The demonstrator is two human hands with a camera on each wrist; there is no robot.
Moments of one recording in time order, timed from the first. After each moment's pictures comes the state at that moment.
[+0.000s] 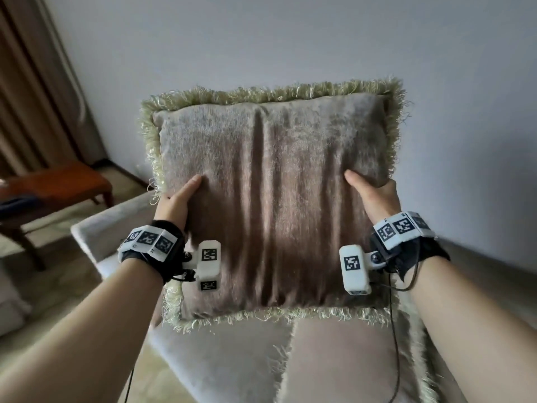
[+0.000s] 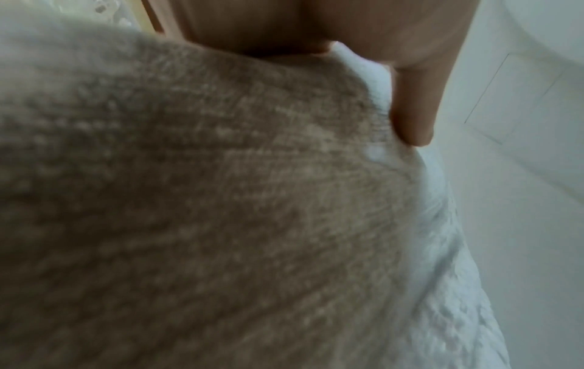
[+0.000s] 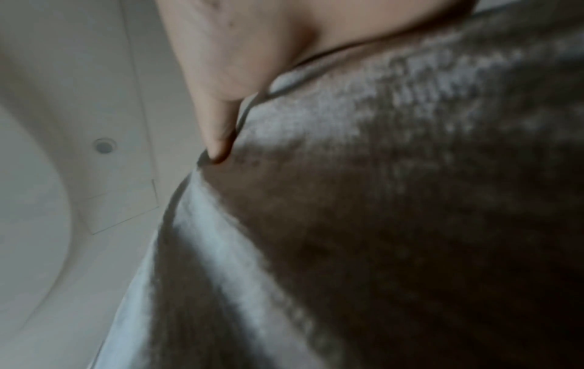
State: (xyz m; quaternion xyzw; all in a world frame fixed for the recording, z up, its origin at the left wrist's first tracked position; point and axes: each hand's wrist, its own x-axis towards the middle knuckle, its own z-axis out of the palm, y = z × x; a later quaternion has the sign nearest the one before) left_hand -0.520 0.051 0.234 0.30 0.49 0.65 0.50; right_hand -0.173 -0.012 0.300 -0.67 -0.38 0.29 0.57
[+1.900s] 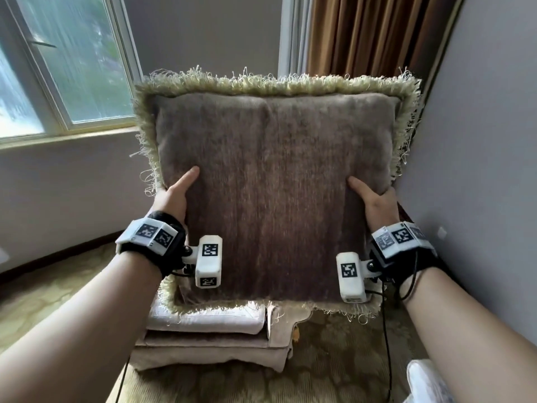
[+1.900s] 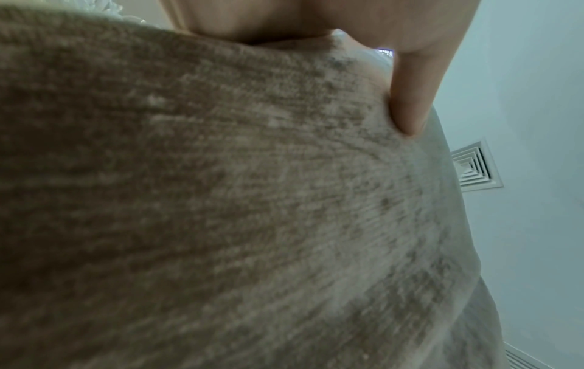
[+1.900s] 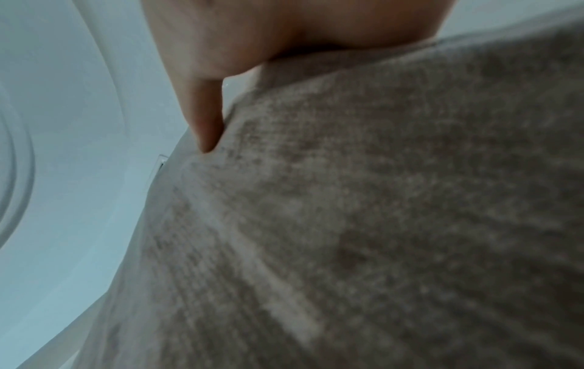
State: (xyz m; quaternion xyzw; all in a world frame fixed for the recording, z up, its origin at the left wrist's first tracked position) left_hand -1.829 0.175 0.240 0.02 0.55 0.82 0.15; right_hand -1.553 0.431 0.284 -0.37 -0.62 0.55 0.42
